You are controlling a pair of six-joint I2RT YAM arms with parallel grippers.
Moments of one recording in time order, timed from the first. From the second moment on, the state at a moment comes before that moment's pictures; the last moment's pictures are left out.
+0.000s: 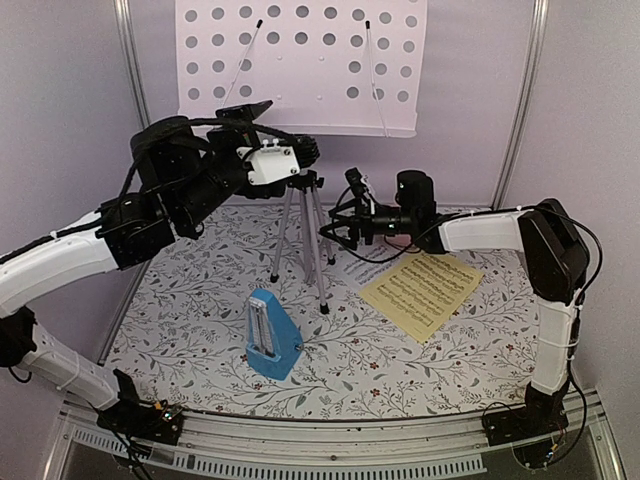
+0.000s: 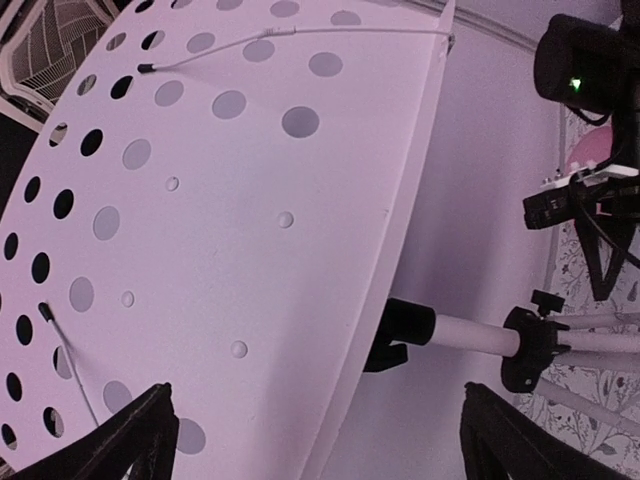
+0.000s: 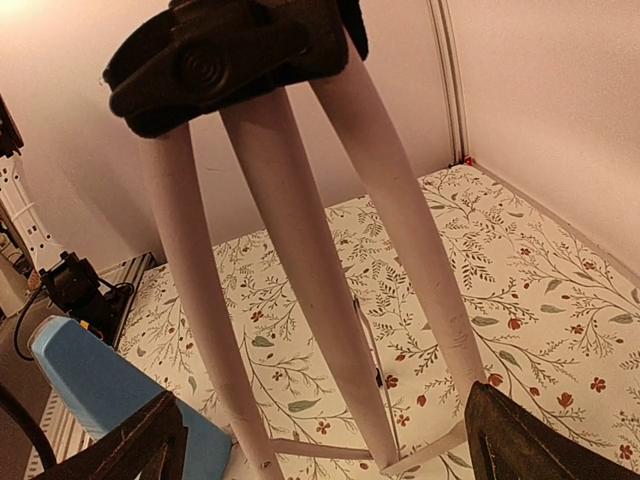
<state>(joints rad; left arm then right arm) -0.99 1.33 1.34 0.13 -0.48 1.36 0.59 2.02 1.39 0.45 -0.82 0.10</state>
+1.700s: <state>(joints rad) -0.33 1.42 0.71 0.26 0.32 0.17 0.72 1.89 1.12 0.40 -0.64 0.26</state>
